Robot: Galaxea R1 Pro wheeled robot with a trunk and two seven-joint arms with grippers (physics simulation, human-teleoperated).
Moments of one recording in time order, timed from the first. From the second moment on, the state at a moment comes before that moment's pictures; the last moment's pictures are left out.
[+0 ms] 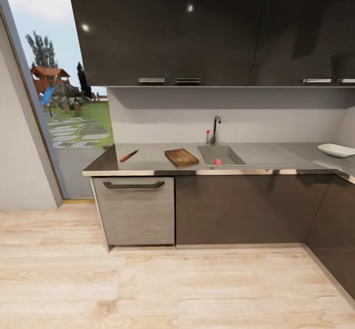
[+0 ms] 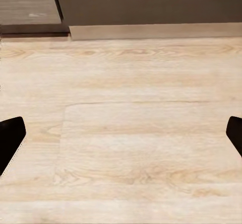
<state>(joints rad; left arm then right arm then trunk) 0.00 0.03 0.01 -0.53 0.00 -0.01 -0.01 0.00 0.01 0.01 -0.61 0.00 -0.40 0.00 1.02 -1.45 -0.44</state>
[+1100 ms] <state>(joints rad) 0.00 0.03 0.01 -0.53 0.00 -0.01 -0.01 0.00 0.01 0.01 -0.61 0.00 -0.40 0.00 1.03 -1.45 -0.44</state>
